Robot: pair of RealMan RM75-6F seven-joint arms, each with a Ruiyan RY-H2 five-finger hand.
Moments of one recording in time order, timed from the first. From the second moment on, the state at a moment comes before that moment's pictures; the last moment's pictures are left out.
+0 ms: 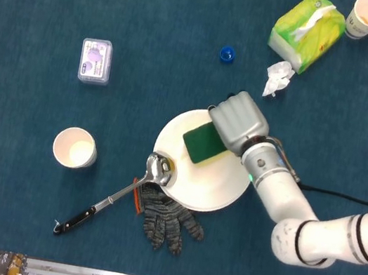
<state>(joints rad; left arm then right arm) -0.04 -1.05 -0.01 -1.59 1.55 1.53 -0.13 1.29 -1.64 0.05 -1.76 -0.25 1.07 -1.17</state>
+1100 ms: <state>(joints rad) -0.03 -1.06 0.00 -1.57 1.55 1.54 -0.16 1.30 -1.73 -0.02 -1.76 -0.36 1.16 -1.25</state>
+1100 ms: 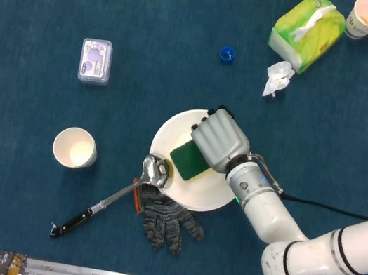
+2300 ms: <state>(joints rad) -0.03 -1.07 0.00 -1.57 1.56 1.54 -0.16 1.30 -1.77 0.00 -1.74 -0.37 1.17 -1.32</state>
